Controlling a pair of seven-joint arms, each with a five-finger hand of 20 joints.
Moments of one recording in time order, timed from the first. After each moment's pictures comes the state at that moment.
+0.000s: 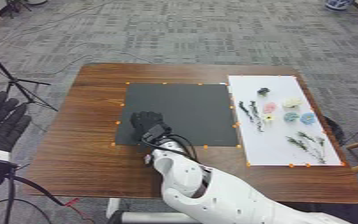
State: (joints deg) left arm 145.0 -49.3 -117.8 -128.6 4.4 14.4 23.8; right arm -61.8 -76.2 19.9 -87.2 -133.8 15.8 33.5
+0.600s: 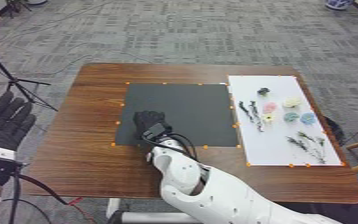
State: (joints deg) left arm 143.5 -48.9 -116.1 -128.2 4.4 14.3 23.8; right arm -62.7 -77.7 22.2 -86.1 -135.0 12.0 33.6
